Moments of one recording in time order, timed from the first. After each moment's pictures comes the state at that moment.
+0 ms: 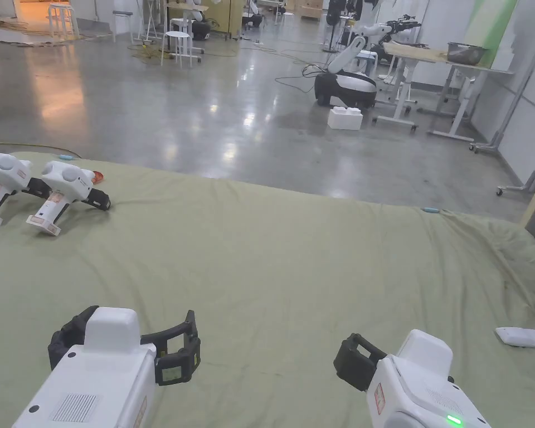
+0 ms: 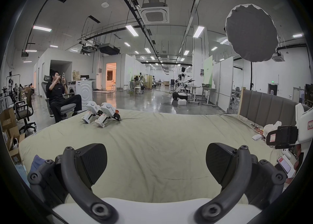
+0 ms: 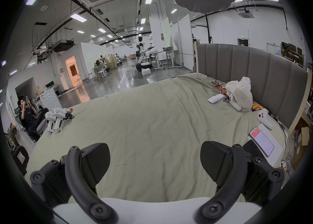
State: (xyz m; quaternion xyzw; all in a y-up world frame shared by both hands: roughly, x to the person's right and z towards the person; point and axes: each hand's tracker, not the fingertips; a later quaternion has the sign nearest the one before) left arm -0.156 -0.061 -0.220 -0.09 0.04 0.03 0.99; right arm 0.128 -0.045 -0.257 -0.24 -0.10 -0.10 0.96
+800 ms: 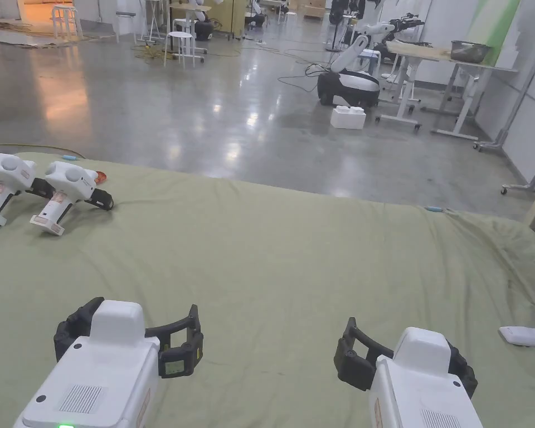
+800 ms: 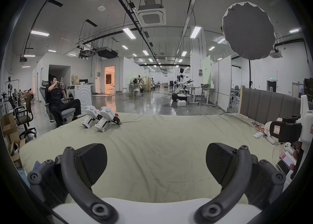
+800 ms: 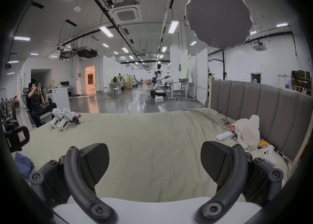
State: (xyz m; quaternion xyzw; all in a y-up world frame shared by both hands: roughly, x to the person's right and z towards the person) left arm -0.156 -0.062 -0.226 -0.08 0.04 0.01 1.00; right arm 0.128 -0.057 -0.249 -0.10 -0.04 0.00 0.99
